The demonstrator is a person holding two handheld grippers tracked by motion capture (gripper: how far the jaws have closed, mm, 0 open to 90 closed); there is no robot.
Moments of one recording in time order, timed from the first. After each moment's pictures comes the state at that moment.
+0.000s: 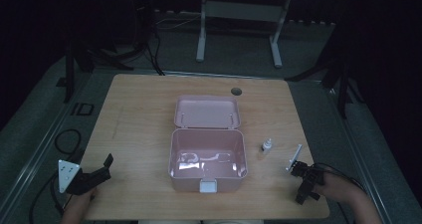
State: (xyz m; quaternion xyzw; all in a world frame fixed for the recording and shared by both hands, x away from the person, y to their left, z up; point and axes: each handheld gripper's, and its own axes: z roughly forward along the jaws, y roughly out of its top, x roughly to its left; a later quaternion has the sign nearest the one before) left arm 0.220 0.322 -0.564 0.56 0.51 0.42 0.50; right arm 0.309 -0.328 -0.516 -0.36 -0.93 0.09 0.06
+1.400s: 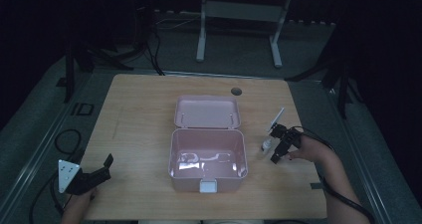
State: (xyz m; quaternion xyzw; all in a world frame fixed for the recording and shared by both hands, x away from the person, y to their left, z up) left arm 0.220 0.322 -0.564 0.56 0.51 0.41 0.51; right arm 0.407 -0.271 -0.484 -0.37 -0.93 0.01 0.02
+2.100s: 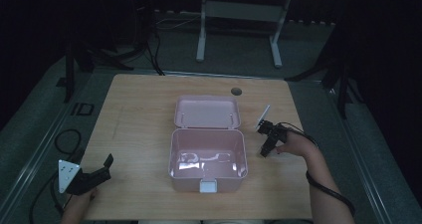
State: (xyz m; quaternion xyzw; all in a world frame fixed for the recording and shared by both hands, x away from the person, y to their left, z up) left arm 0.220 0.322 -0.564 0.56 0.51 0.41 0.51; right arm 0.429 -0.238 -0.501 -0.33 -0.94 0.00 -0.01
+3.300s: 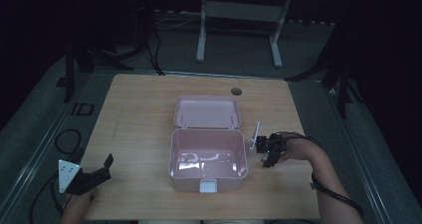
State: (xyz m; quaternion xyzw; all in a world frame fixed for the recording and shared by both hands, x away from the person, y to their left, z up) left arm 0.220 0.322 -0.564 0.56 0.51 0.41 0.51; right arm 0.378 -0.221 -0.489 -0.07 -1.00 0.02 0.01
